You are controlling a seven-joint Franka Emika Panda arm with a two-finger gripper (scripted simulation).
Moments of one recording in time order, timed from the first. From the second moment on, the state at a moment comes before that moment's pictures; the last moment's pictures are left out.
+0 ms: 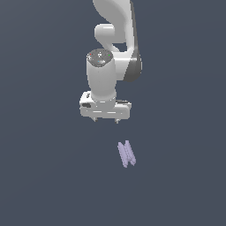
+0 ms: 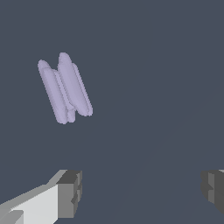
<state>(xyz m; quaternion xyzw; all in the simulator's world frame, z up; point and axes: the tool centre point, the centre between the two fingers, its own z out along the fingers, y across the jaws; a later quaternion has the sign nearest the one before) 0.005 -0.031 0.177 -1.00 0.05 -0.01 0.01</state>
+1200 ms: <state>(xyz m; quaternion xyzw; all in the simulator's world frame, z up) 0.016 0.002 0.162 -1.00 0.02 -0.01 0.01</state>
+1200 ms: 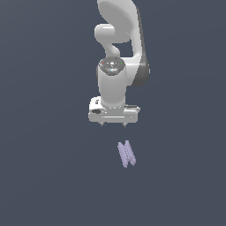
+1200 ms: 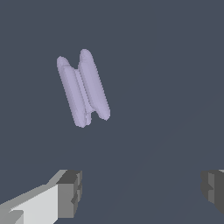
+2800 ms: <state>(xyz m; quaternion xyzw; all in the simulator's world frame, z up) 0.104 0.066 0.096 -0.99 -0.13 0.00 0.00</state>
